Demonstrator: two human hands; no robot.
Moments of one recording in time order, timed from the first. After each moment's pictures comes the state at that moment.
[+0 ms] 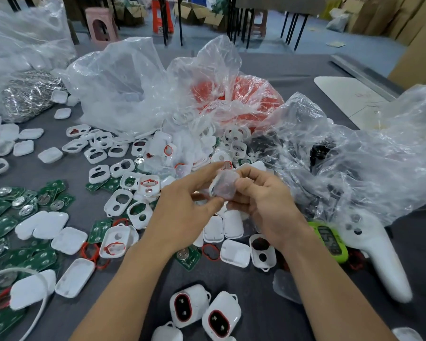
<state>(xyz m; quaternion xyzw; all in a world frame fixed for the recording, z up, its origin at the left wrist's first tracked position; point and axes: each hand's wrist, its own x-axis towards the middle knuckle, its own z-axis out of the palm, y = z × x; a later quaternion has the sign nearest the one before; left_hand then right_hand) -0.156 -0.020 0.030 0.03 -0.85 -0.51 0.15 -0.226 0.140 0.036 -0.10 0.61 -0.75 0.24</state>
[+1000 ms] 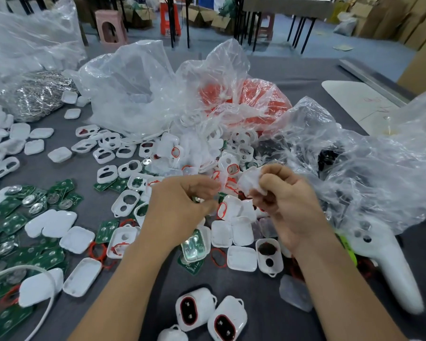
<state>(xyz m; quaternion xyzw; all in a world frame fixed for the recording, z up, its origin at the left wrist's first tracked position) -0.157 -0.032 0.027 0.13 -0.82 -0.53 0.15 -0.226 0.150 0.047 -0.04 0.60 -0.78 0.16</state>
